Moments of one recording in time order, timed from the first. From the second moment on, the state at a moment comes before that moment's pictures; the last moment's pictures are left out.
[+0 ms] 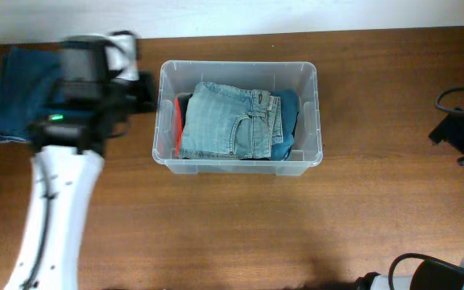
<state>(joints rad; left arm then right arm) -0.19 1.52 1.62 -0.87 0.14 -0.20 -0.49 1.55 1.87 -1.68 0.06 0.36</state>
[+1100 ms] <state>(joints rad) -0.44 2.11 1.83 -1.02 -0.06 -0.20 -0.49 1.55 1.87 -1.68 0.06 0.36</state>
